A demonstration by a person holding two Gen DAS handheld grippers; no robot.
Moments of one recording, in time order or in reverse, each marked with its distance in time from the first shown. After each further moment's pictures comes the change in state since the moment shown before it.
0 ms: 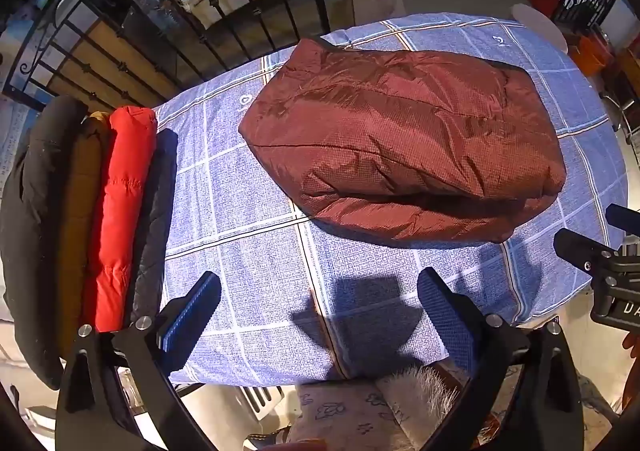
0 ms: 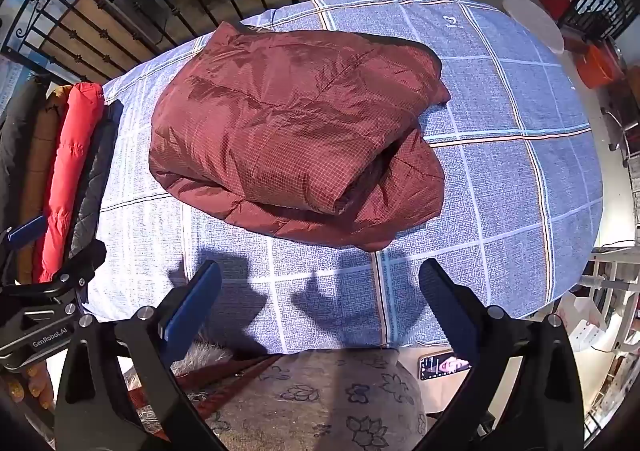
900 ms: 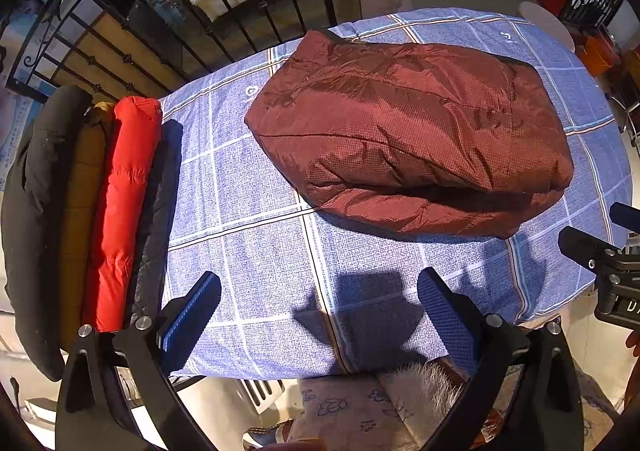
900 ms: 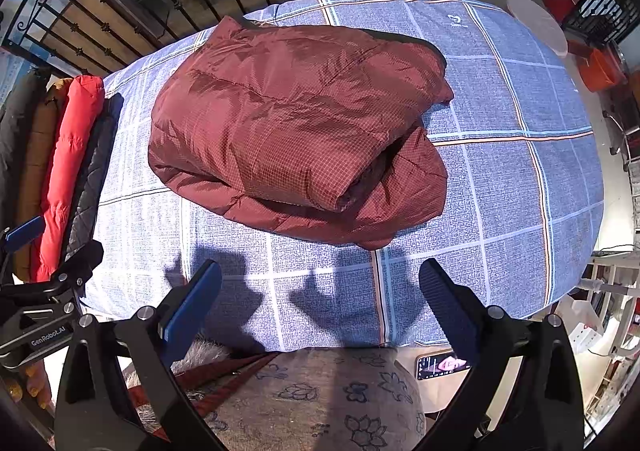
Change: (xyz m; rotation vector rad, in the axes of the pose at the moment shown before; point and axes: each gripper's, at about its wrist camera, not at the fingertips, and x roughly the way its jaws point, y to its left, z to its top) left arm 0.005 0.003 -0.006 -0.012 0.023 0.023; right arm 0.003 0.002 -0.002 -0.011 0.008 -0.006
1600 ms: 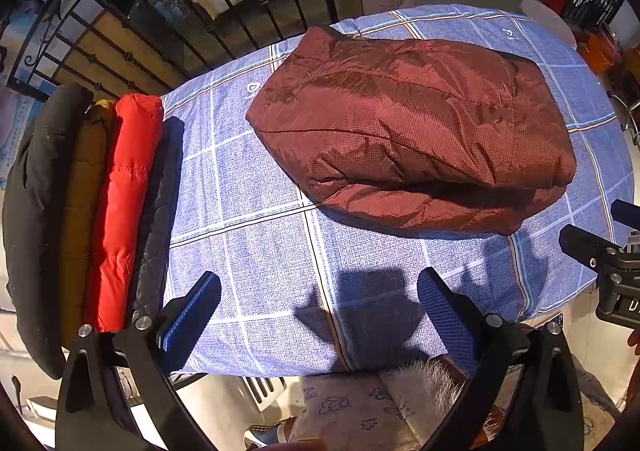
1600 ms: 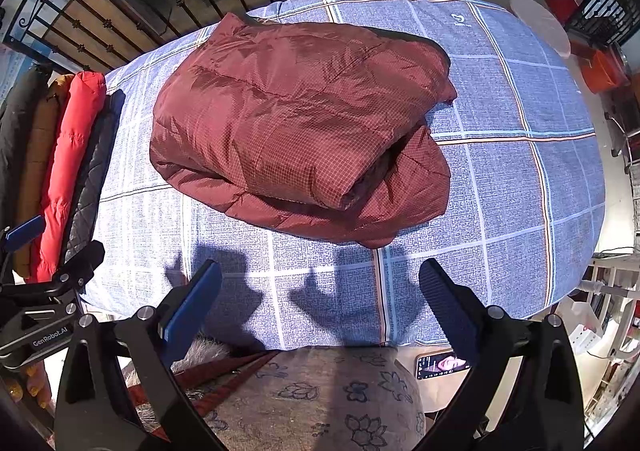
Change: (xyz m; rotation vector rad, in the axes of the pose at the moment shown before) left arm 0.001 0.002 -0.004 0.000 0.007 0.003; right arm 0.003 0.003 -0.003 -0.006 0.004 0.001
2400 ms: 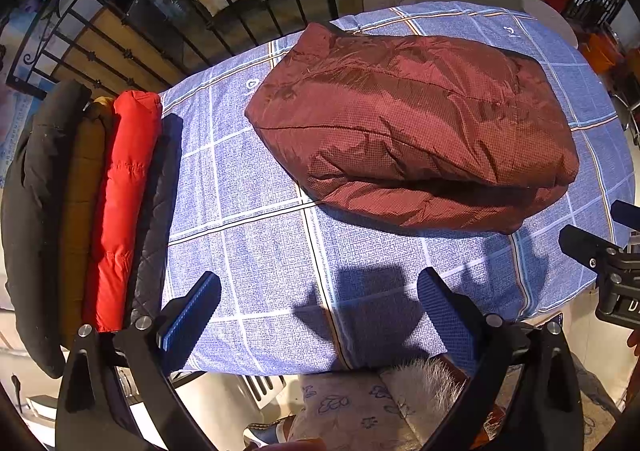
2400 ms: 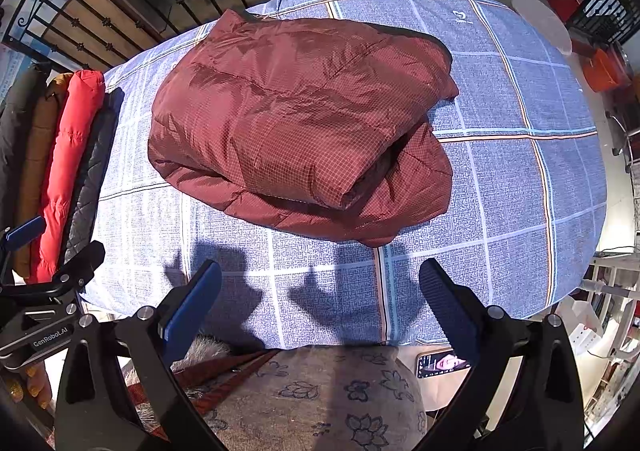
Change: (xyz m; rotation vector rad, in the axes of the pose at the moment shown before) left arm 0.001 0.000 0.002 -0.001 0.015 0.001; right arm 0.003 0.000 0.002 -0.002 0.010 0.003
